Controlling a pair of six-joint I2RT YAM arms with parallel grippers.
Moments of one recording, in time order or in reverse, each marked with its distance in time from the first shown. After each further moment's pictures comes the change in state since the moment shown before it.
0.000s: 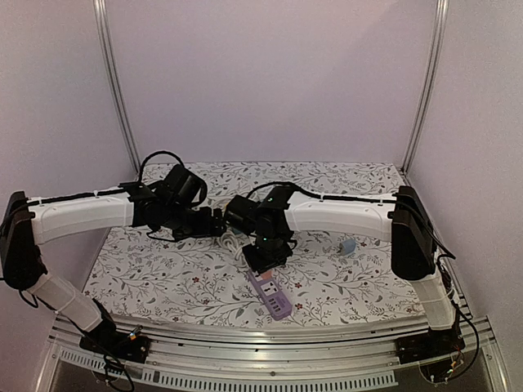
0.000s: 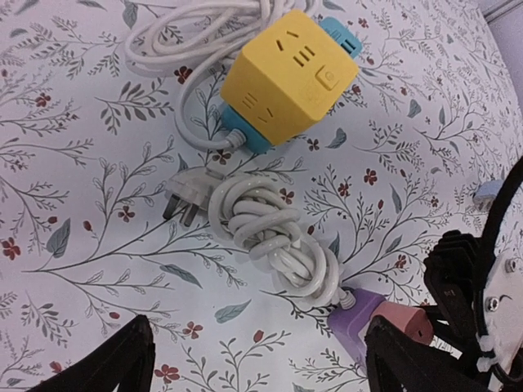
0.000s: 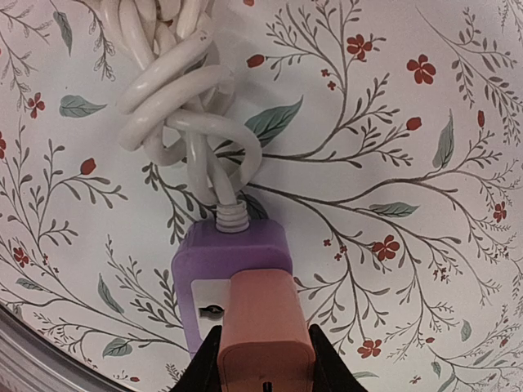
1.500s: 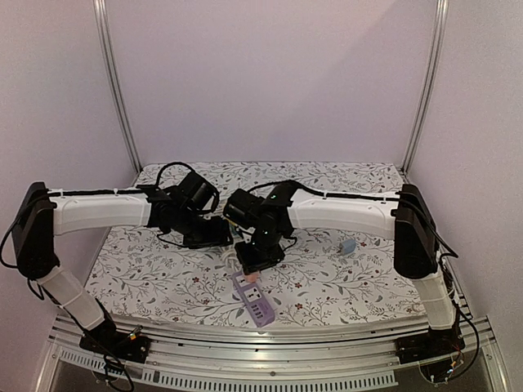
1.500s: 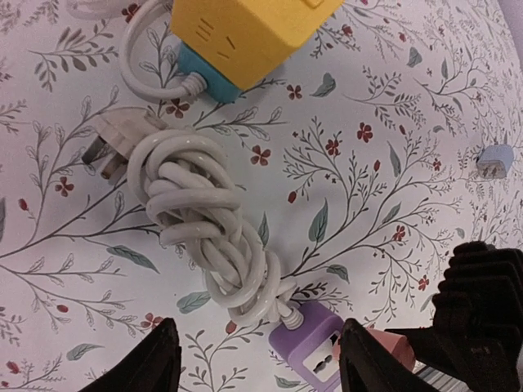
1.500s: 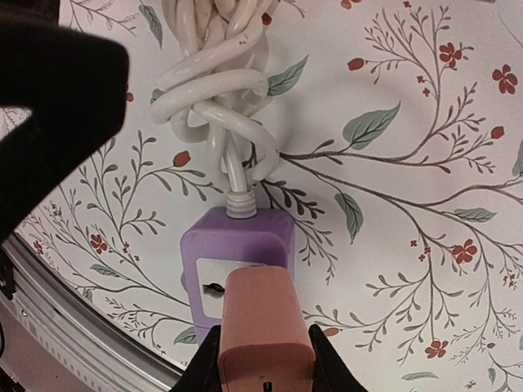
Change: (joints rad) left arm -0.017 0.122 0.025 0.007 0.128 -0.014; right arm -0.011 -0.025 -0.012 0.100 -0.188 0.030
